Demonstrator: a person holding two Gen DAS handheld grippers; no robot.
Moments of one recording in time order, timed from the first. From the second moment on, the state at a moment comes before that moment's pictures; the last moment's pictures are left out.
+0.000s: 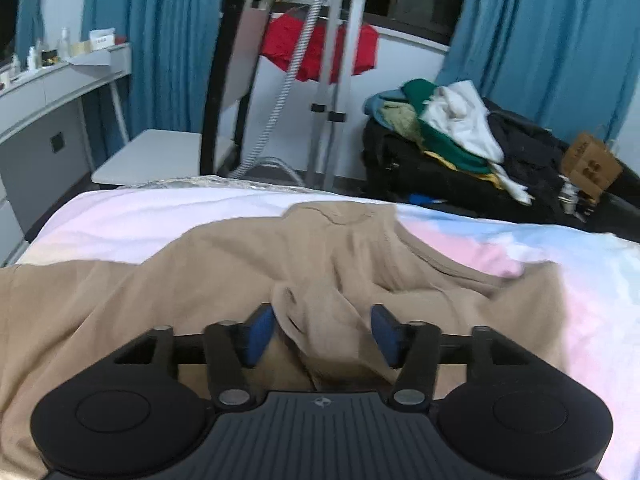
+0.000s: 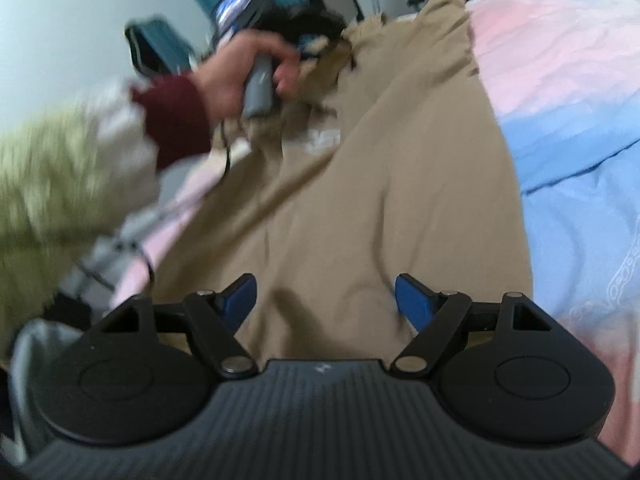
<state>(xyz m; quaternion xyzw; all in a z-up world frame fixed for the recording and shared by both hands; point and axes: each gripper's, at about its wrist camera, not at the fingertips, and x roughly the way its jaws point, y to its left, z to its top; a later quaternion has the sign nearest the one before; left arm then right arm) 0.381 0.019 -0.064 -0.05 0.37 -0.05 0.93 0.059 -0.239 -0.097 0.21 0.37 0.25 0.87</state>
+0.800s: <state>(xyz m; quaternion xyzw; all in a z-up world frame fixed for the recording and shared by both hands) 0.038 0.044 0.004 -0.01 0.27 -0.12 0.95 0.037 -0.233 -0.023 0.12 0.25 0.17 0.95</state>
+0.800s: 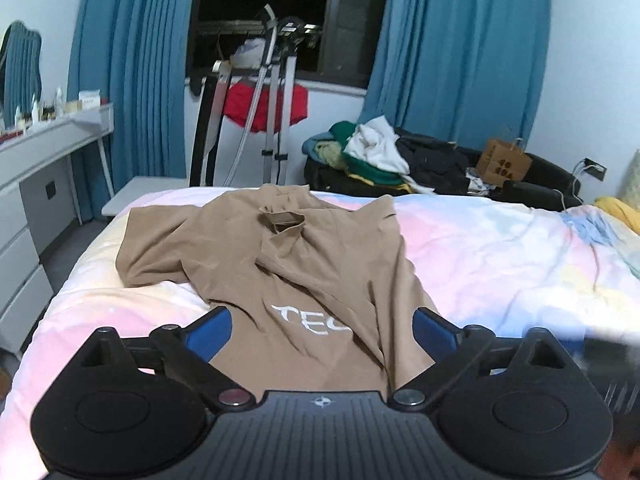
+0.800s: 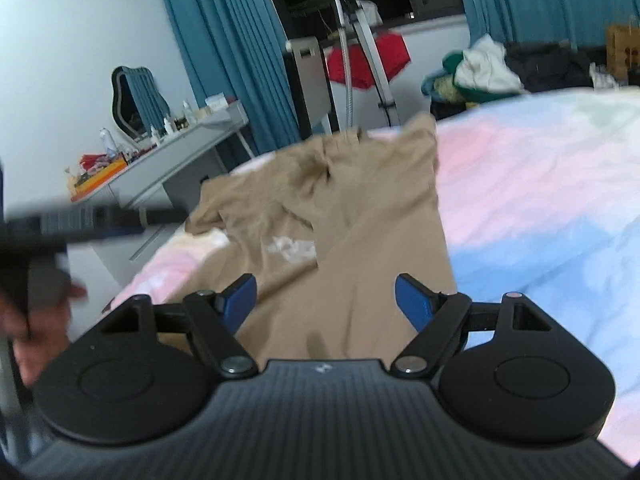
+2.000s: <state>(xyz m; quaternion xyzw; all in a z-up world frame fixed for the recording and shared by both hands) 0.171 0.173 -0.051 -0.28 0.33 0.06 0.90 0.069 -0.275 -0.022 0.23 0.21 0.14 0.94</state>
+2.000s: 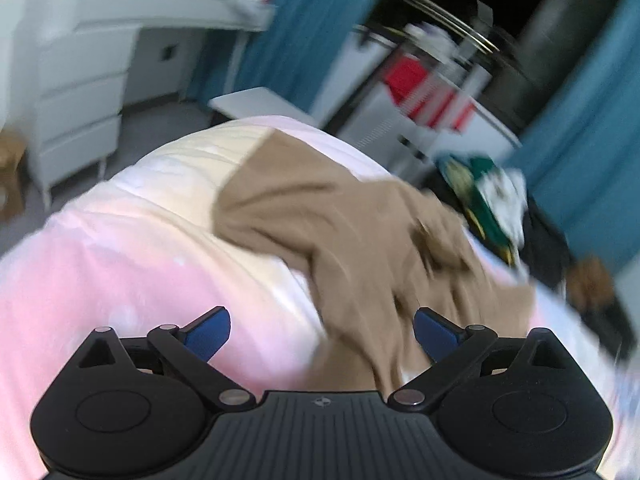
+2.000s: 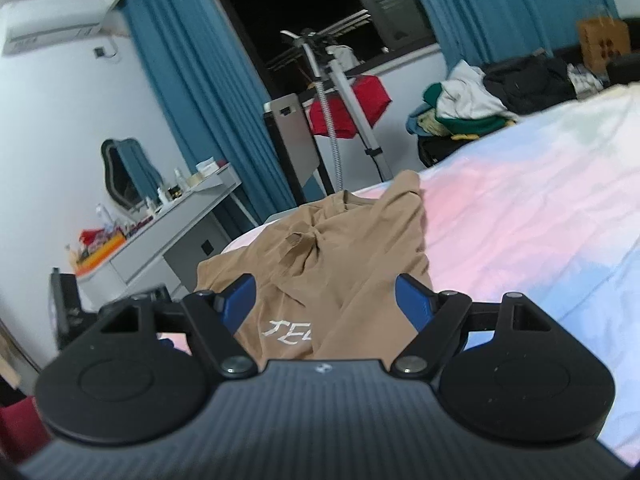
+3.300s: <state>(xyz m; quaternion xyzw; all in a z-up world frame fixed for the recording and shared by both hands) 0.313 -0.084 -0.020 0.19 0.14 -0.11 0.97 0.095 -0.300 -0.056 0.31 0.27 0.09 0.91</state>
